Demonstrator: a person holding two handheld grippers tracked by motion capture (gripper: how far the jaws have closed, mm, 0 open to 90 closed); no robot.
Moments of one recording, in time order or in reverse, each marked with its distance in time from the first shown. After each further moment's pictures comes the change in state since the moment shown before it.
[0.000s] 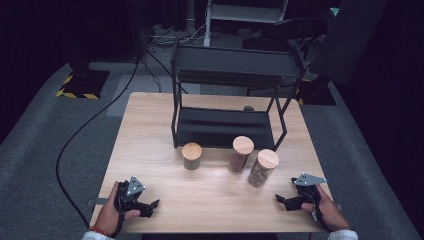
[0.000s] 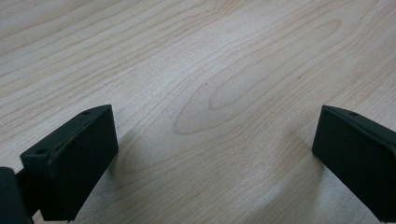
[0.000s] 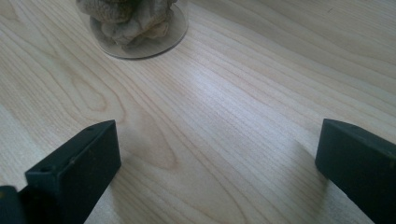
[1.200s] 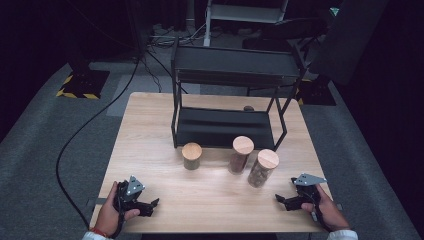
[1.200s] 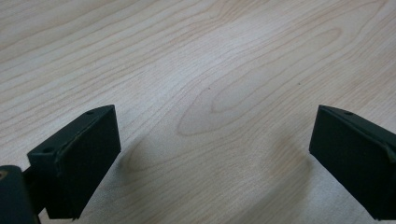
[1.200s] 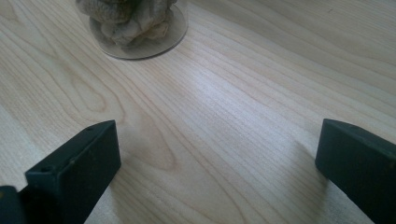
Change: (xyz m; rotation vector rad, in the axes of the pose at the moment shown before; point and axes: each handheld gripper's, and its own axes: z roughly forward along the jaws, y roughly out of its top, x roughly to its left) left arm -0.007 0.002 -0.005 -0.007 0.029 -0.013; right arm -0.001 0.000 0.000 0.001 0.002 0.000
